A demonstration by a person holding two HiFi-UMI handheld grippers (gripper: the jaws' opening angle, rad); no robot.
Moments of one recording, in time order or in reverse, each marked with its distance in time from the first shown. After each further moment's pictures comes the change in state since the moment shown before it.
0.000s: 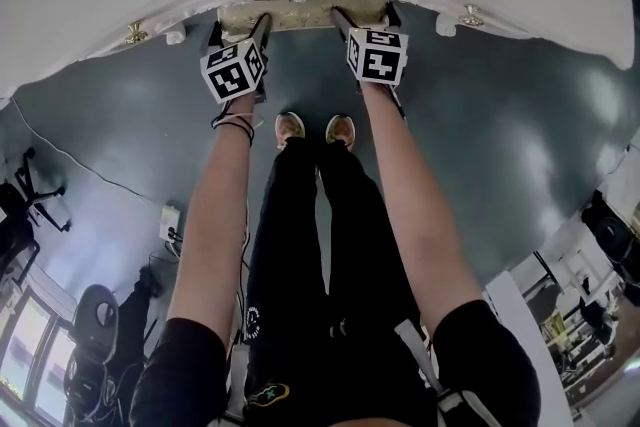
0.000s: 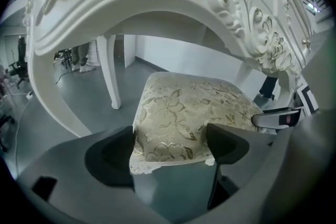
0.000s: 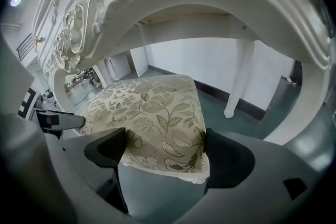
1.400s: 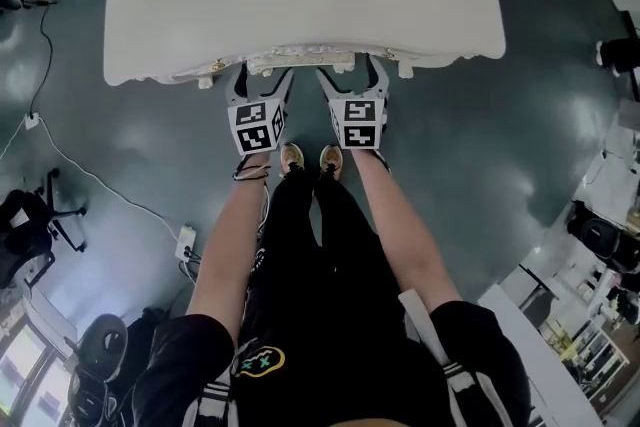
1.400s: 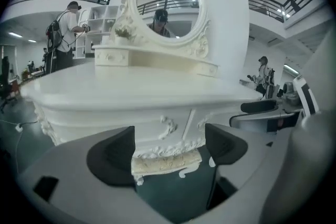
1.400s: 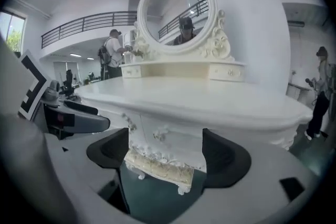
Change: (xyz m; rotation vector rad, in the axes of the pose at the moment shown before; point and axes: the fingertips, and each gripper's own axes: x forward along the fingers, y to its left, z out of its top) left arm -0.238 -0.080 0.205 0.139 -0.159 -0.159; right arm -0.251 0.113 0.205 -0.178 -0.212 0.026
